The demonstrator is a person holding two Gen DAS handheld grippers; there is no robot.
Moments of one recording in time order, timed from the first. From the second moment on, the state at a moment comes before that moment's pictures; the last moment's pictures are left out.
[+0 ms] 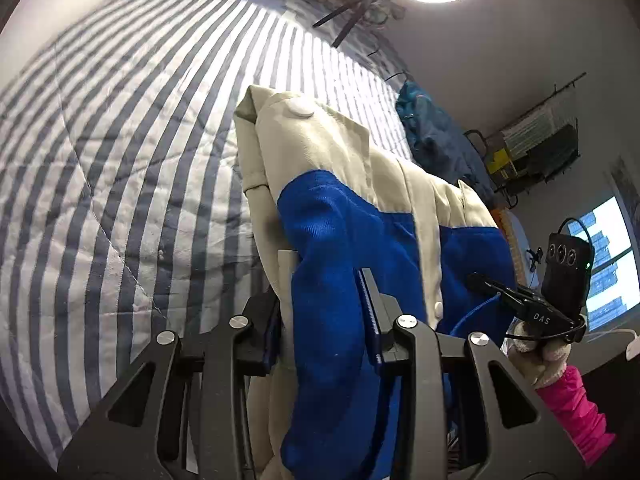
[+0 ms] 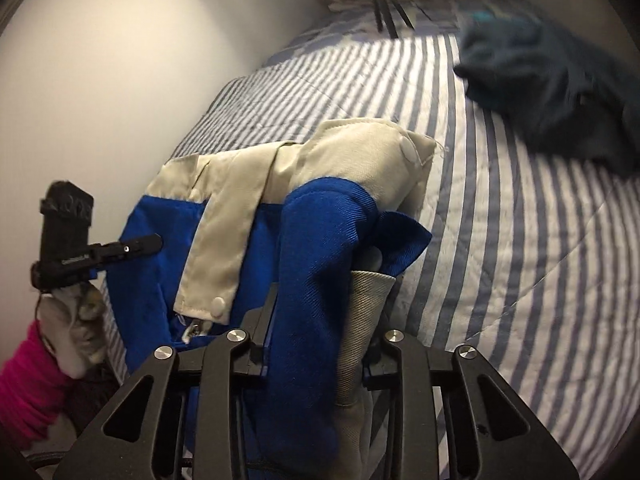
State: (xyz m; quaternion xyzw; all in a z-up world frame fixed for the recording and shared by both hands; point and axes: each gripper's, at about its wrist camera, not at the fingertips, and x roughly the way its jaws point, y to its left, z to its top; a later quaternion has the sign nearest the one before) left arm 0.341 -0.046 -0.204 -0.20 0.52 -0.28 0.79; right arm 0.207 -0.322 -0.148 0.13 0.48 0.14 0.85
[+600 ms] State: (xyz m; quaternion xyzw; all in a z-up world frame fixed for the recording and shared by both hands) left arm 0.368 -0.136 -0.110 -0.17 0.45 -0.36 0.80; right arm 0.180 -0.392 -0.060 0.11 0.41 0.08 0.90
